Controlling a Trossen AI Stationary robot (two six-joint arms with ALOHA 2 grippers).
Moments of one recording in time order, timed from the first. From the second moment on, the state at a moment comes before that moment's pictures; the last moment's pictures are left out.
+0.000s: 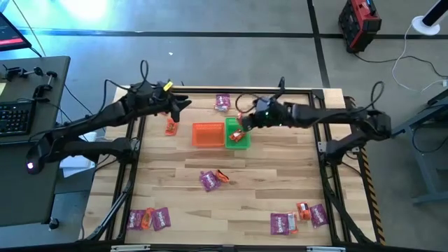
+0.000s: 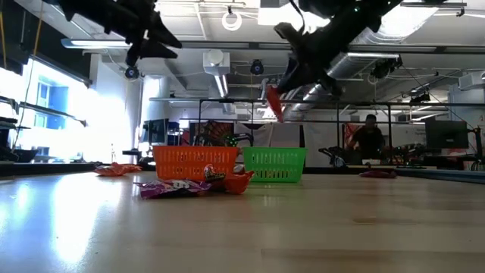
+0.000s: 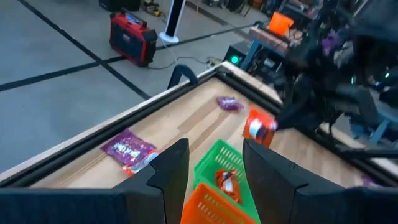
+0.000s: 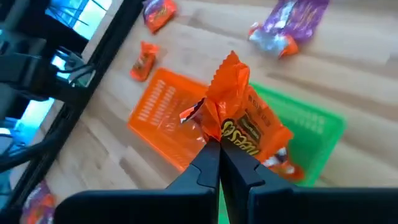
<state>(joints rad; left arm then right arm) 0.51 0.88 0.75 -0.17 0.04 -0.33 -0.22 1.44 1.02 -0.28 0.11 0.85</state>
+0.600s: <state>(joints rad) 0.51 0.83 0.75 -0.18 0.07 -0.37 -0.20 1.55 1.03 -0.24 -0.04 0.74</state>
